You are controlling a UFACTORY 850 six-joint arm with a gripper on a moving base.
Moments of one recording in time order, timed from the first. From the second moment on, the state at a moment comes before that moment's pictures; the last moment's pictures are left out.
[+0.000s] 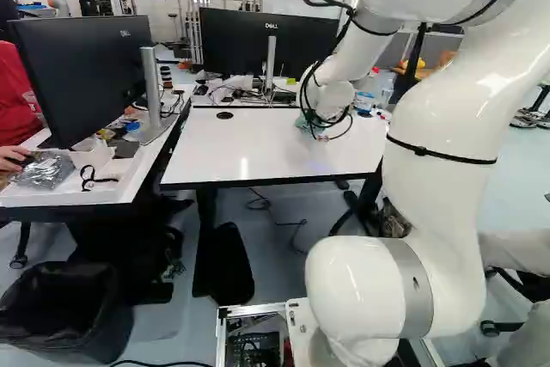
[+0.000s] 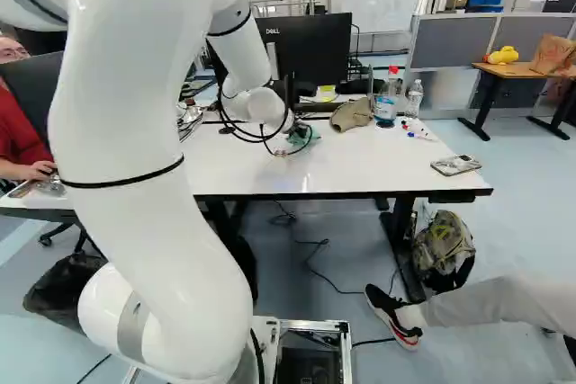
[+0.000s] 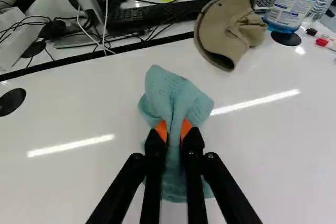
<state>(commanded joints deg) -9.2 -13.0 -47.0 5.2 18.2 0.0</state>
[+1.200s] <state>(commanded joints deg) -20.5 -10.8 -44.4 5.2 18.2 0.0</state>
